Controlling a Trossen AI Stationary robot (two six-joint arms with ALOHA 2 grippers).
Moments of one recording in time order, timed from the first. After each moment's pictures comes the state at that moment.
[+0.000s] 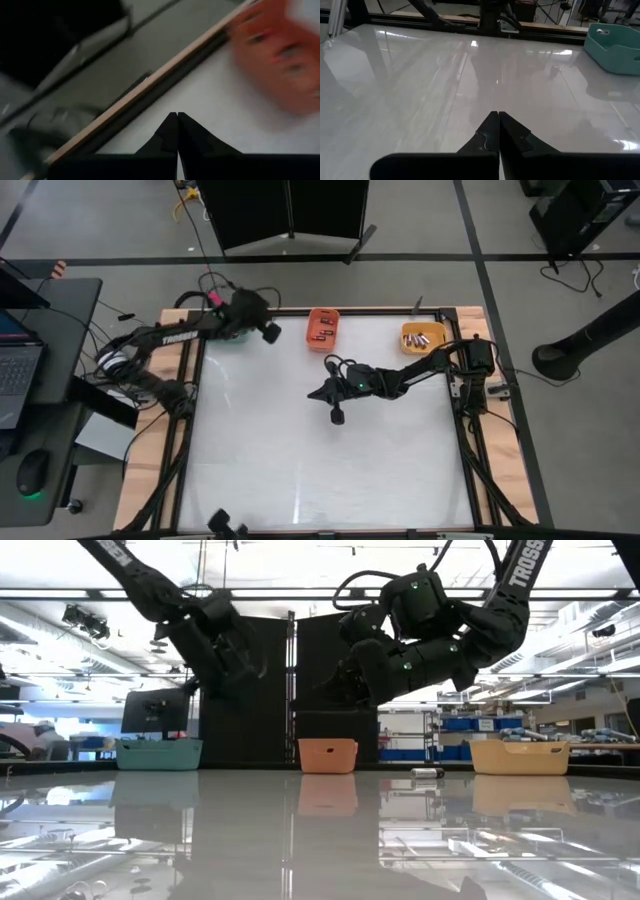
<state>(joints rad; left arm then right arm) 0.75 1.44 0.85 -0.14 -0.18 -0.01 -0.08 1.91 0.80 0.81 -0.13 -0.10</state>
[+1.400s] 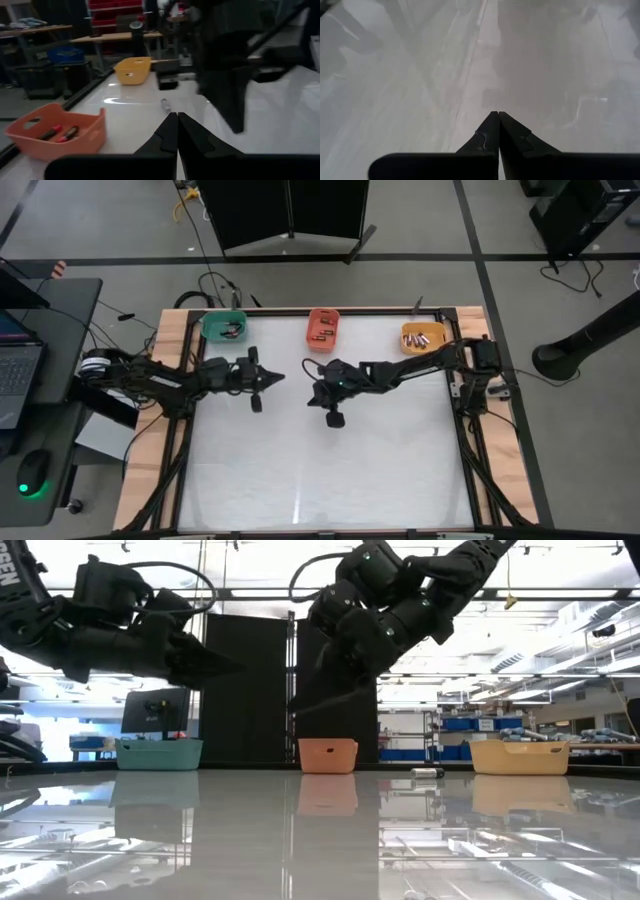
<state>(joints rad) 0.22 1.27 0.13 1.11 0.07 0.08 -0.05 1.86 1.08 0.14 -0.20 -0.11</state>
